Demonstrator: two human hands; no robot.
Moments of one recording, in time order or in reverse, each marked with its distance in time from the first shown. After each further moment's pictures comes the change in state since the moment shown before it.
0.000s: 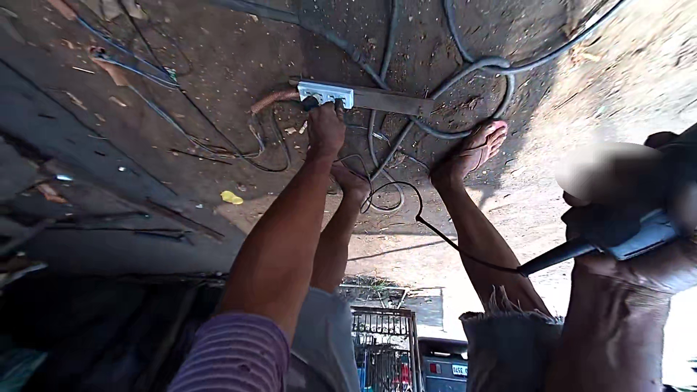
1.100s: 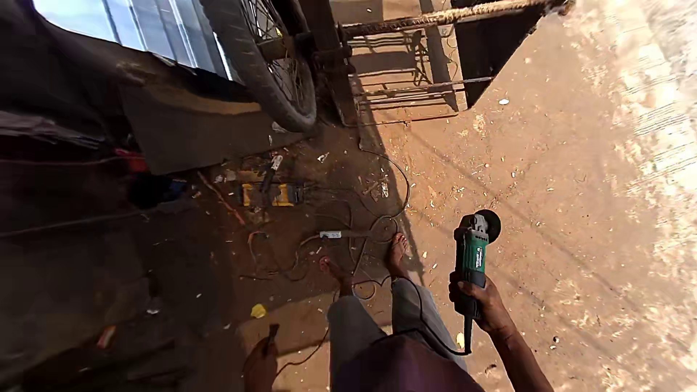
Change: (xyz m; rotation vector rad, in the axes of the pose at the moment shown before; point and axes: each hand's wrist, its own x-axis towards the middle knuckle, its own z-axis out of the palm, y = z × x) left_hand -0.615 -0.149 -0.314 -0.550 0.182 -0.180; right_hand -0.383 -0.292 0.101 -0.185 0.042 0.020
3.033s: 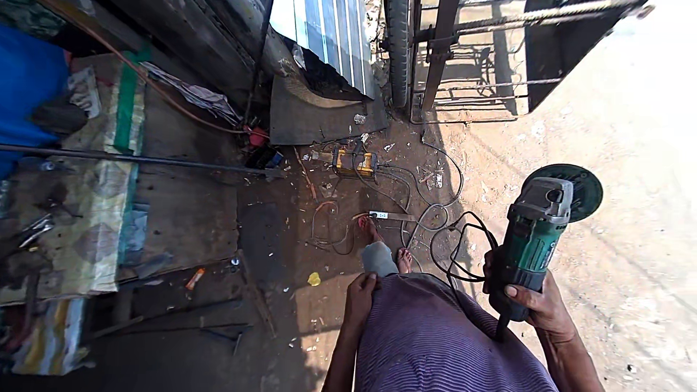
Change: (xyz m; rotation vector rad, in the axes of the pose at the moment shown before) left_hand -0.094 -0.077 -0.065 -0.729 -0.318 0.280; right_hand -0.251 0.095 0.166 -0.201 -0.532 -0.535
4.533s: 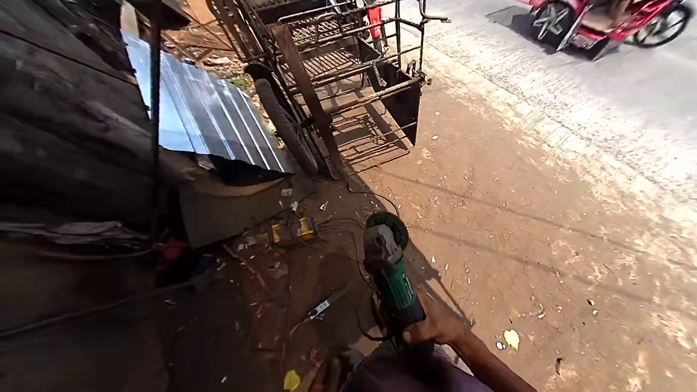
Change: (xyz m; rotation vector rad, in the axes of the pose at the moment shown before) left_hand -0.069 -0.027 -0.023 -0.070 -0.206 0.186; right_hand -0.048 0.035 0.068 0.103 -0.181 -0.064
